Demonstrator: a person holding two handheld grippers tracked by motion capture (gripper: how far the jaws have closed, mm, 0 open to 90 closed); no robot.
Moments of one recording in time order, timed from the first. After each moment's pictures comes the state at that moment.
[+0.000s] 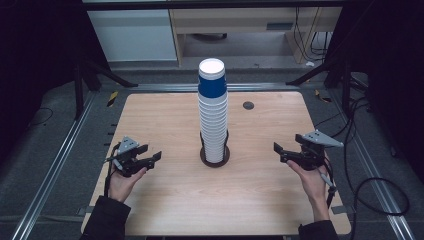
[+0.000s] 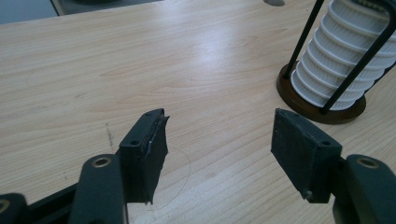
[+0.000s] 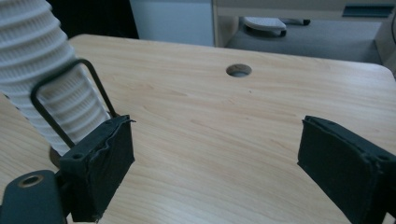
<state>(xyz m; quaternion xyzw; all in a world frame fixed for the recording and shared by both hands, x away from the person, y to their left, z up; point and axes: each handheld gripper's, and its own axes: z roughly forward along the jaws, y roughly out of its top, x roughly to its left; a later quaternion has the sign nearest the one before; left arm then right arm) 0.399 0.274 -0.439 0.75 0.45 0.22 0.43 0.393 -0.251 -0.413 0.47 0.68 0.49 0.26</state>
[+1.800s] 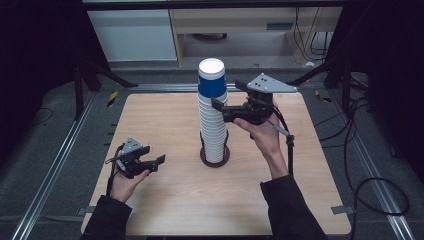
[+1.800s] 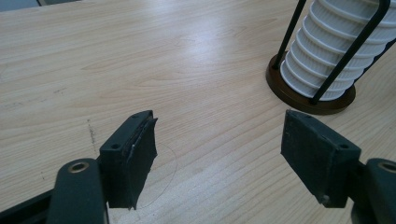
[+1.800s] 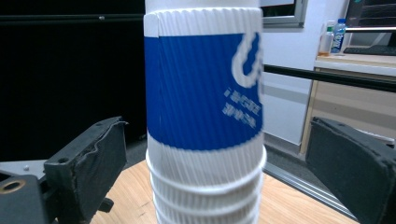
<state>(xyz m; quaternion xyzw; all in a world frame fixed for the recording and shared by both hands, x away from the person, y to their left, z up) 0.400 0.267 -0.445 0.76 0.43 0.20 0.43 0.430 -0.101 -0.266 0.28 0.68 0.63 0.24</state>
